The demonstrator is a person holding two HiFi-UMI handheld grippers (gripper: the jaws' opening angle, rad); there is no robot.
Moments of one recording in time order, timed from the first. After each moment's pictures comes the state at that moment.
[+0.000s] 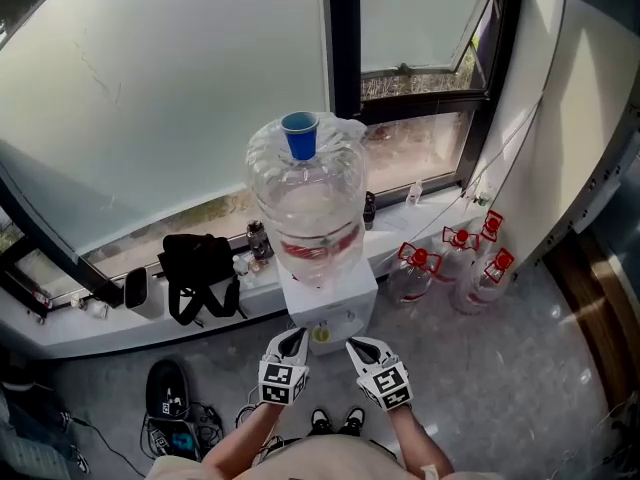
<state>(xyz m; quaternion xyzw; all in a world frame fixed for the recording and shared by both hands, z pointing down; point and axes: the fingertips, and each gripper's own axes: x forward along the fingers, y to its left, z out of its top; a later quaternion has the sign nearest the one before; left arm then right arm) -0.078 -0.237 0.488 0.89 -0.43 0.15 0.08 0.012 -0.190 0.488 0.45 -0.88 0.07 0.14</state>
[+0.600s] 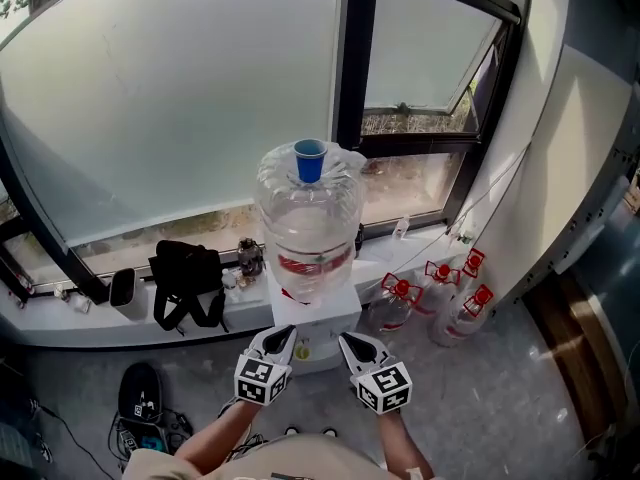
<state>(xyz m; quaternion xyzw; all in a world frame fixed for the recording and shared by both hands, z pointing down) -0.072 -0.238 0.402 0.91 -0.40 0.09 0.06 0.025 -0.200 0.379 0.47 -0.88 0.06 0.07</state>
